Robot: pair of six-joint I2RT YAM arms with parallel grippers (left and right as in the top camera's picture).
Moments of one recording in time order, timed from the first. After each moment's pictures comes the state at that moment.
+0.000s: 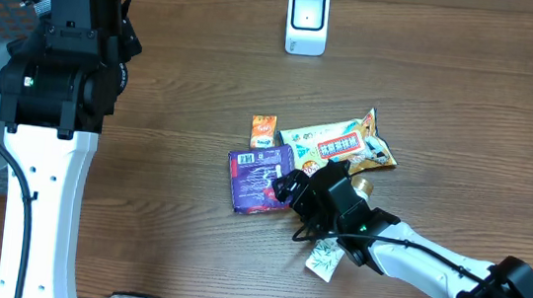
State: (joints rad) left arm -0.05 1.48 1.85 -1.15 -0.62 -0.44; right arm 0.74 1.57 0.60 0.12 -0.15 1.32
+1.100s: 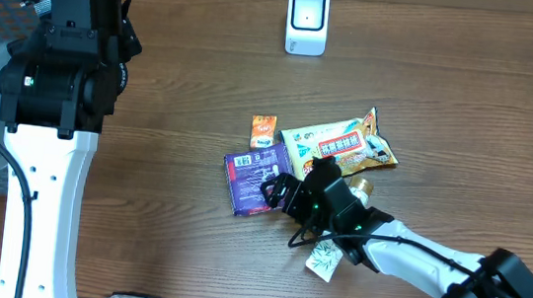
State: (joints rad) left arm -0.05 1.48 1.85 -1.15 -0.62 -0.44; right arm 0.74 1.60 0.61 0.14 -0.23 1.17
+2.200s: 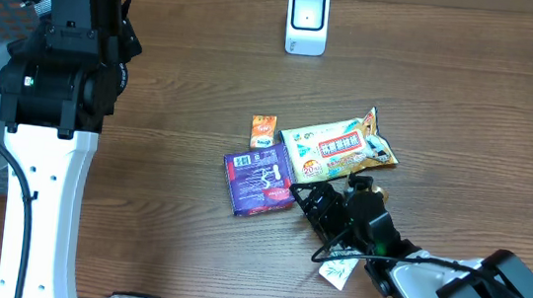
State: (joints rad) left arm -0.05 1.48 1.85 -1.16 -0.61 -0.44; right arm 0.64 1.60 0.27 0.78 -0.27 1.40
